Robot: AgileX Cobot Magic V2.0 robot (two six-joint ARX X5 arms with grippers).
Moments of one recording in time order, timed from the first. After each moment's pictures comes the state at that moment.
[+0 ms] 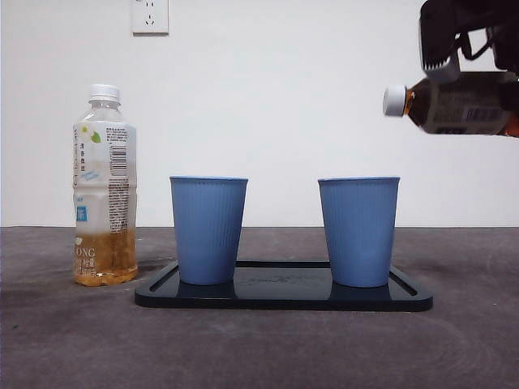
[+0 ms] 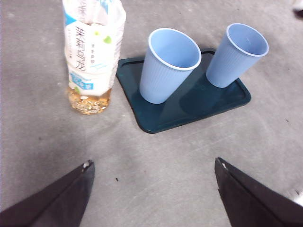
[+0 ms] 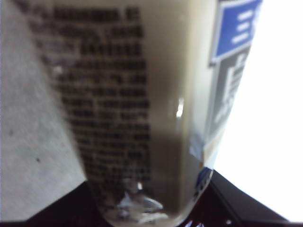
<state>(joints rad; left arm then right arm) -0.12 0.54 0.77 -0.86 0.44 0.01 0.50 1.18 0.87 -0.44 0.76 -0.99</state>
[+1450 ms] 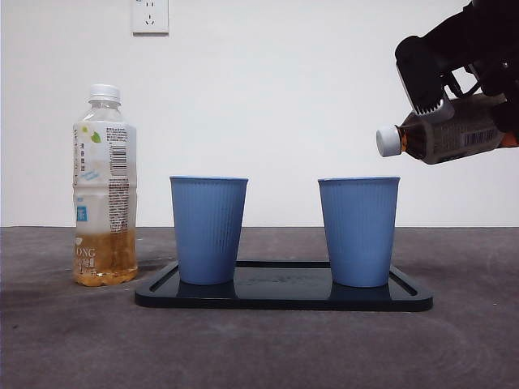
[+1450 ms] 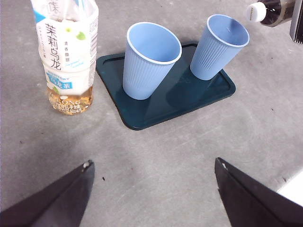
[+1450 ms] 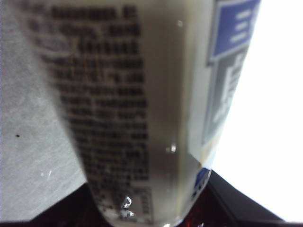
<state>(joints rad) -0.19 0.54 0.77 -0.86 0.44 0.01 0.56 1.27 0.87 -0.41 0.91 -1.12</state>
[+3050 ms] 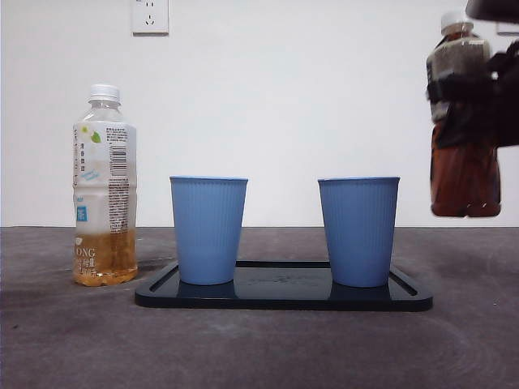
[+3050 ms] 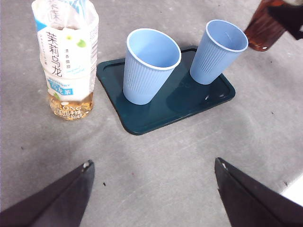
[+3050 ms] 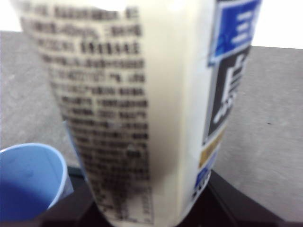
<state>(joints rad) -0.19 0.54 0.77 -0.84 0.44 0.01 0.29 1.11 0.46 0.38 0.08 0.11</state>
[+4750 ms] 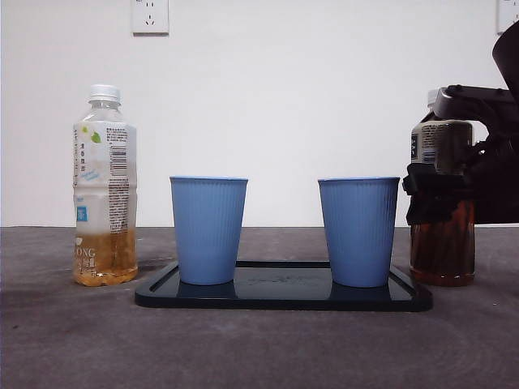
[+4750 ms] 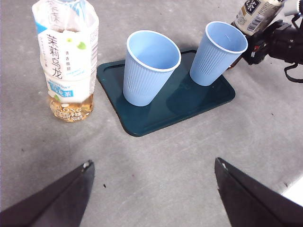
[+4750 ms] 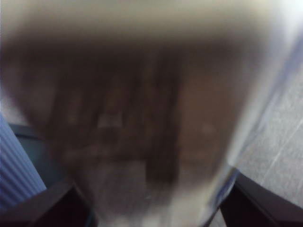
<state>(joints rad) -0.19 0.54 0.77 -0.84 0.44 0.01 0.26 1.50 0.46 0.65 0.03 0.10</state>
